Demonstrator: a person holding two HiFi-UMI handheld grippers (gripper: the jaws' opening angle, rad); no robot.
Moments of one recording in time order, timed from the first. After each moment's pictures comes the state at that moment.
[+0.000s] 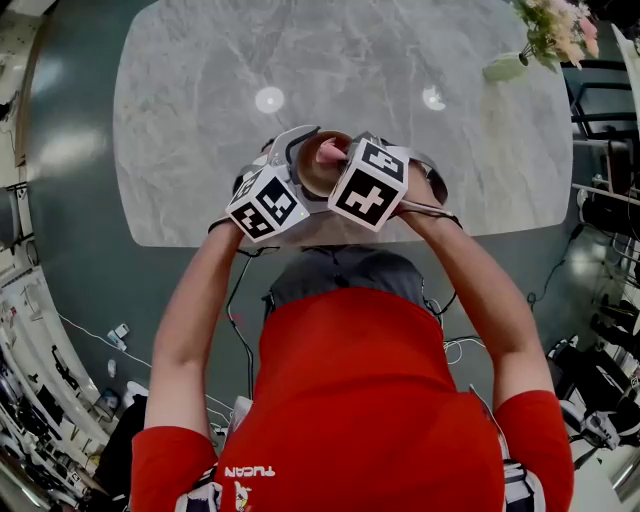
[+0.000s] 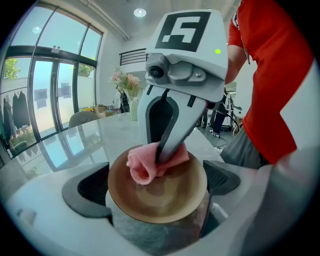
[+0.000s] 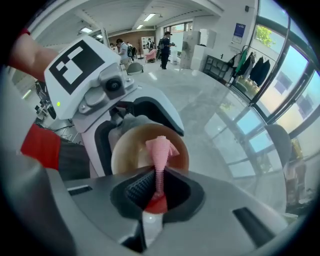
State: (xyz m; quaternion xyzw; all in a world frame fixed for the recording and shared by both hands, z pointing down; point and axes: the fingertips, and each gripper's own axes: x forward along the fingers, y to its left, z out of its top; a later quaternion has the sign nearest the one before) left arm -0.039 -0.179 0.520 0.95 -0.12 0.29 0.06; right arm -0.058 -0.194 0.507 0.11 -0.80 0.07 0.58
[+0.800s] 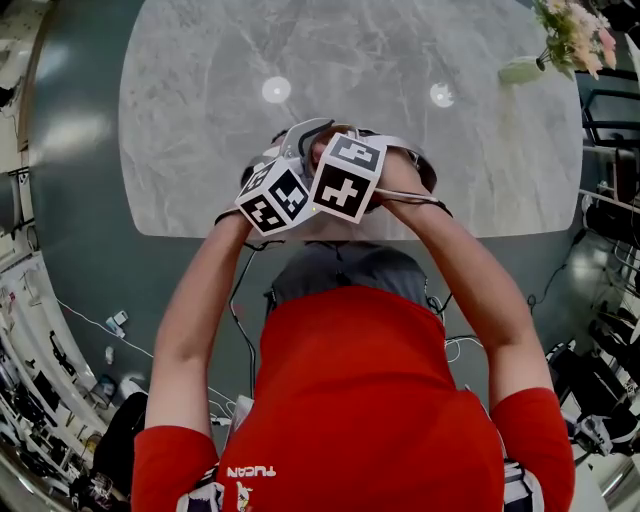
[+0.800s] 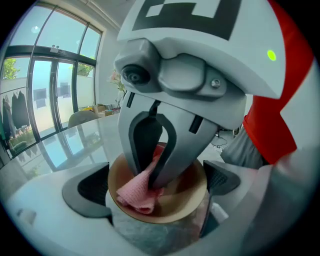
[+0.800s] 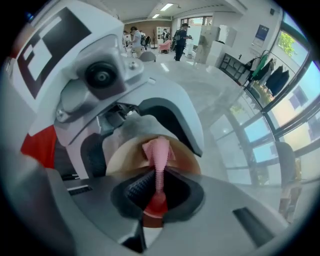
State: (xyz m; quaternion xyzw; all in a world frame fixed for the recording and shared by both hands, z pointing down) left arm -0.038 -0.178 0.520 0.95 -0.12 0.30 0.06; right arm -0.090 -0.189 0.528 0.04 -0.78 0.03 0.62
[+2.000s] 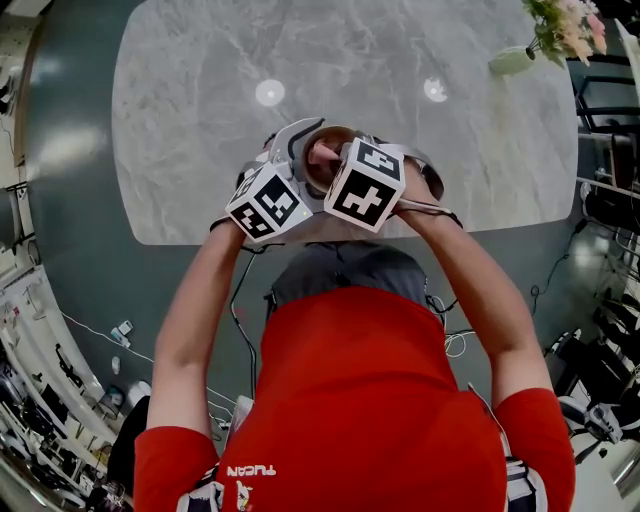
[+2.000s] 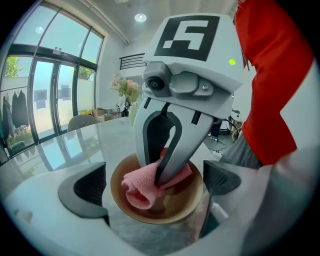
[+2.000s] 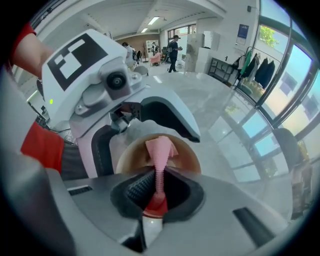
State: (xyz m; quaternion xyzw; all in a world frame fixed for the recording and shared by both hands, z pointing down) left arm -0.037 -0.176 0.507 0.96 -0.11 0.26 0.06; right arm -0.080 -0.183 0.511 0.08 -0.82 0.07 0.57
